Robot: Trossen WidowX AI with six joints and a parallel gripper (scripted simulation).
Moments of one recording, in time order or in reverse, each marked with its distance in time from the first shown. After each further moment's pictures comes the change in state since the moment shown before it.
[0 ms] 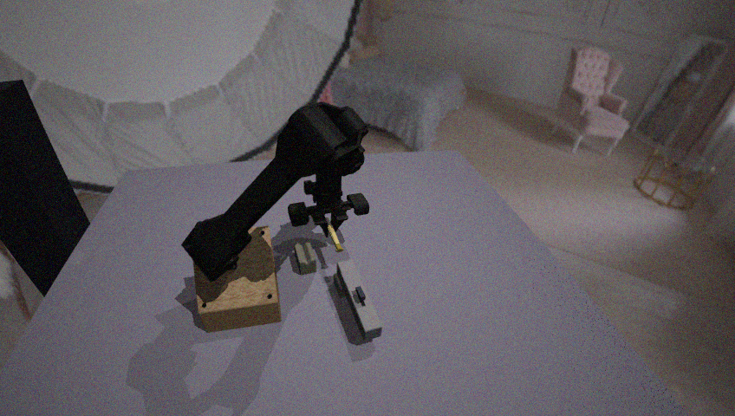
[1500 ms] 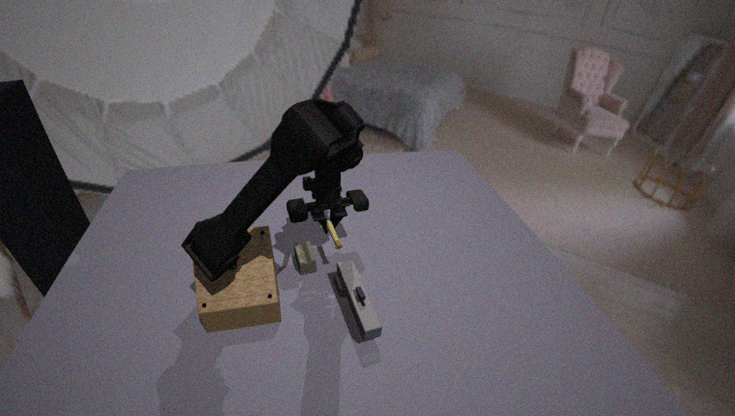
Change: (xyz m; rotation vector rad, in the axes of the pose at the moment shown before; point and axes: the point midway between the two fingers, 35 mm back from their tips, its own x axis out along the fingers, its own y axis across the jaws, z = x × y) arm -0.013 0.003 -0.002 -0.001 0.000 0.000
